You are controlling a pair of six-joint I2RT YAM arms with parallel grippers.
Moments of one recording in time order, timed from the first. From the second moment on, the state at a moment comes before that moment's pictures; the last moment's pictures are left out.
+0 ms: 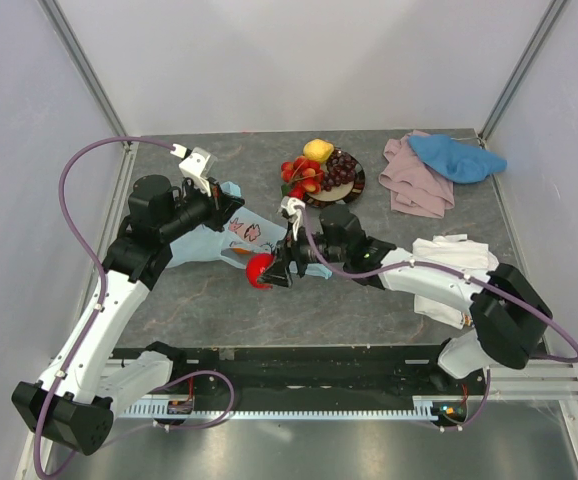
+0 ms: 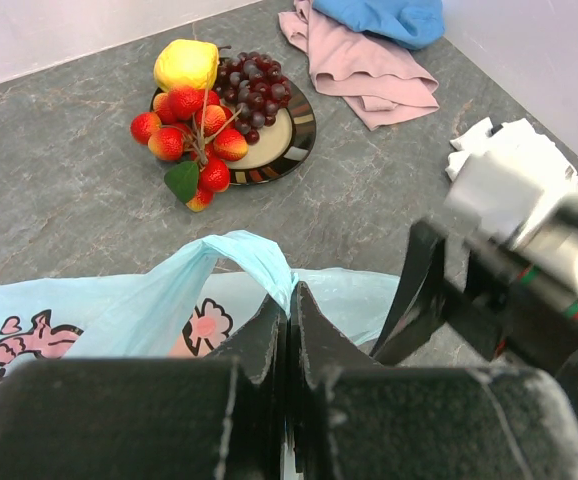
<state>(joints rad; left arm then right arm) -0.32 0.98 1.04 -0.29 0.39 -0.09 0.83 1.48 0.93 0.29 -0.59 0.32</state>
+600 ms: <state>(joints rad) -0.32 0.98 1.04 -0.29 0.39 -0.09 0.80 1.64 1.01 0.14 -0.25 0.34</state>
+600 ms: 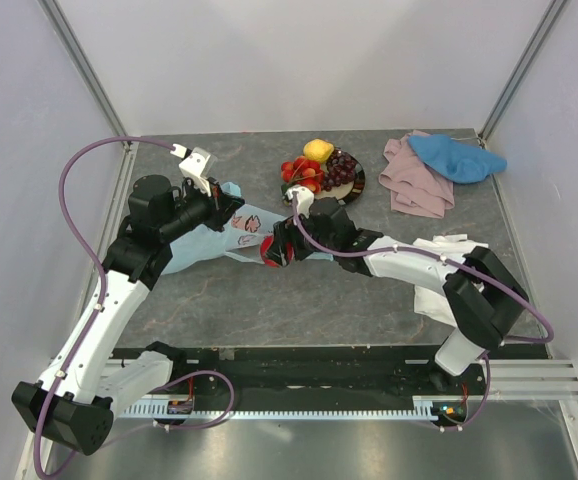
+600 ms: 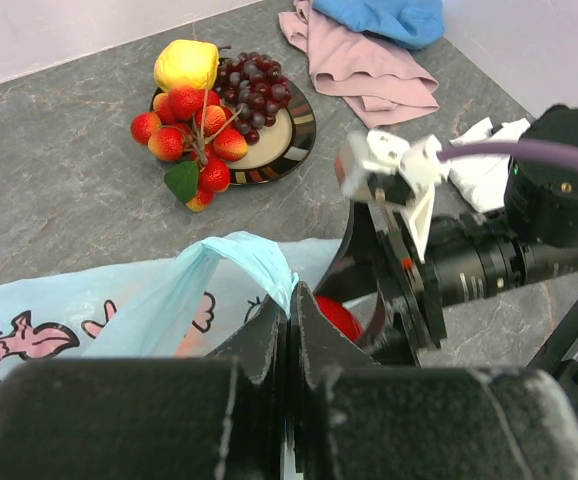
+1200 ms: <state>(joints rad) -0.32 0.98 1.04 -0.29 0.47 -0.09 0.79 1.81 1.12 0.35 -0.17 0.51</state>
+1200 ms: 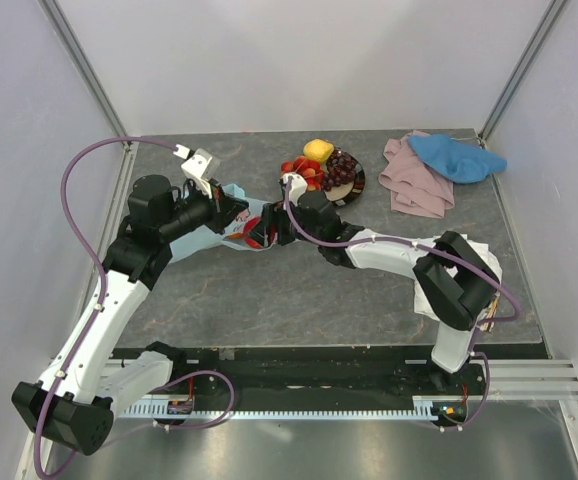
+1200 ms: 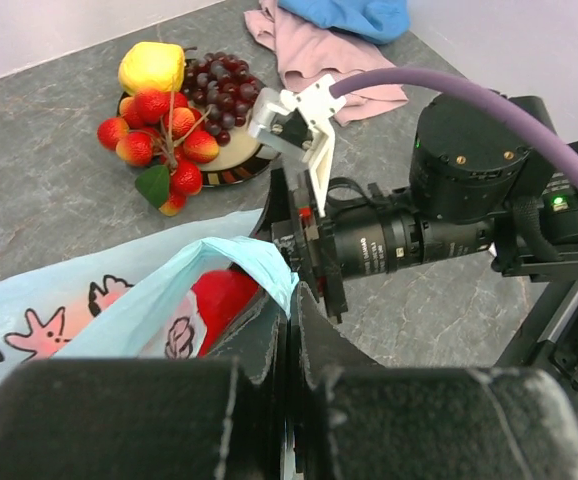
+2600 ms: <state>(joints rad) -0.32 0.98 1.04 -0.23 0.70 -0.09 0.92 2.09 1.34 0.53 -0.18 0.73</state>
